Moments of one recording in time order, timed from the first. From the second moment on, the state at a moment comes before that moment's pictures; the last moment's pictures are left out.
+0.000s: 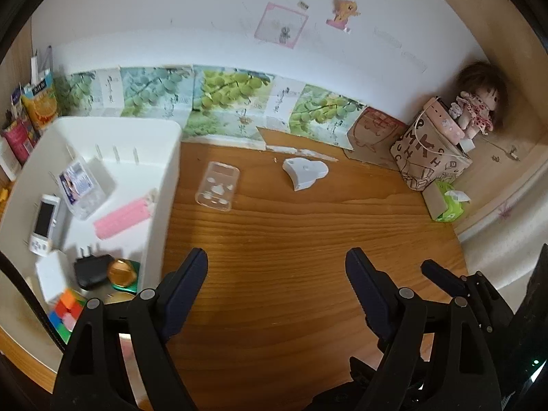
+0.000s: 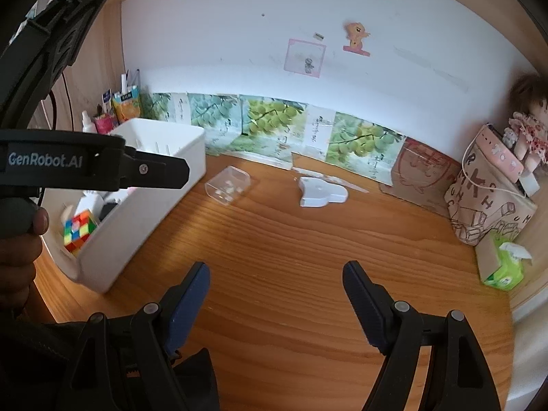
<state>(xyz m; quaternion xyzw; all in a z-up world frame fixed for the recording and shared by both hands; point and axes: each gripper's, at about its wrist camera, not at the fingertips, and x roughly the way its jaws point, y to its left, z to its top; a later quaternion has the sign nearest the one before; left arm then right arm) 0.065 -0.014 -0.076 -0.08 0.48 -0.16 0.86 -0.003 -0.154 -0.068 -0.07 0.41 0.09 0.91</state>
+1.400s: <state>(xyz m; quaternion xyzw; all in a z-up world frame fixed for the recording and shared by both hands) 0.225 -0.050 -0.148 0.00 0.61 0.01 0.80 0.205 -0.215 -0.148 -0.01 0.45 0.15 0.88</state>
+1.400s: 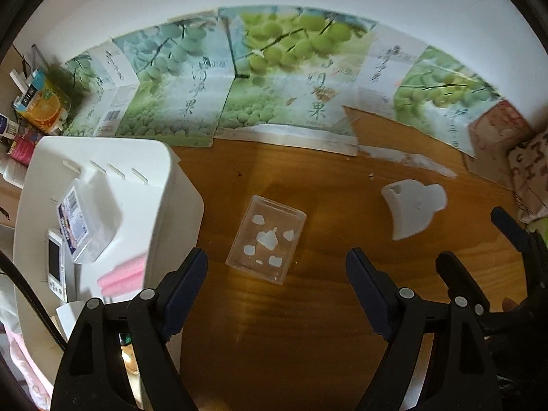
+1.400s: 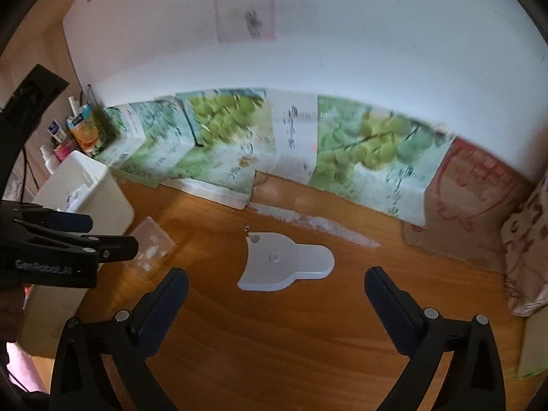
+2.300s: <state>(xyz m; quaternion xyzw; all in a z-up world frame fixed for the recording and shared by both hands) 0.243 -0.081 -0.185 0.07 0.61 0.04 0.79 0.228 -0.196 -0.210 -0.05 0.46 0.12 0.88</state>
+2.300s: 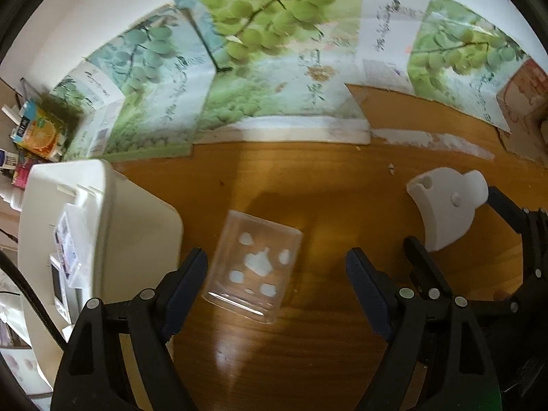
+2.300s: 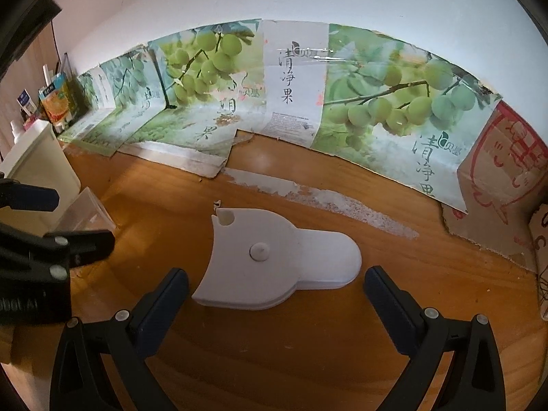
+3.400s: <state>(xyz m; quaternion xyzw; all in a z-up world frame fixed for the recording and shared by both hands) 0.240 -0.063 -0.198 0.05 0.62 0.05 0.78 0.216 -0.214 -0.199 0.00 0.46 0.14 0.88</state>
